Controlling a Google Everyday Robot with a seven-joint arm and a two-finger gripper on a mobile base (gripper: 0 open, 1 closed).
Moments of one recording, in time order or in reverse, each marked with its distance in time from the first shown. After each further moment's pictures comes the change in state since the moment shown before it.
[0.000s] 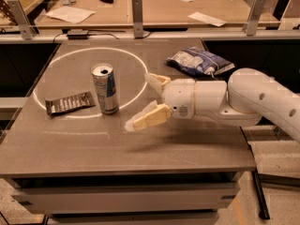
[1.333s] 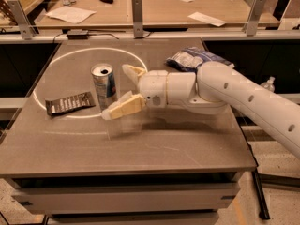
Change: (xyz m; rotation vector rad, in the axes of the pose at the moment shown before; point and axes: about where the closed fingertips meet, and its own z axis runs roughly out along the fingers) arm -0.014 -0.022 0.066 -0.044 -0.060 -0.040
